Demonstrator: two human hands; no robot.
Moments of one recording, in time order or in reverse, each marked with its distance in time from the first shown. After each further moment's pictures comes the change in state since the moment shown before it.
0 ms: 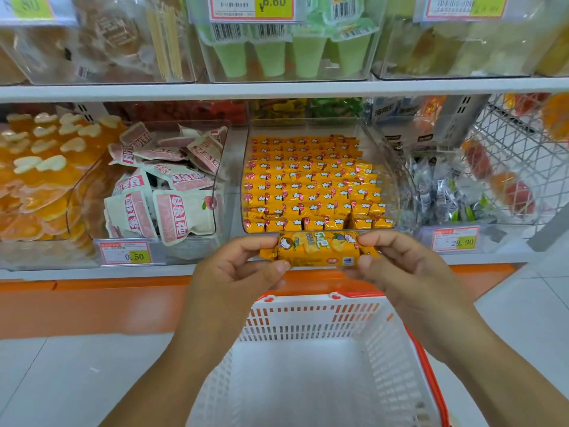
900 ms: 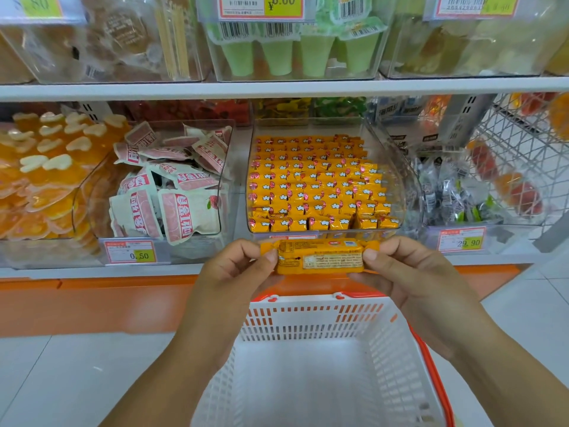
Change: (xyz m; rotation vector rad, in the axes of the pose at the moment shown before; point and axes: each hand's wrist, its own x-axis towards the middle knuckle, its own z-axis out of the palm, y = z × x) left_hand 0.002 -0.001 -0.004 -0.059 0.010 -0.138; right_hand 0.006 0.002 -0.002 0.153 -0.060 0.084
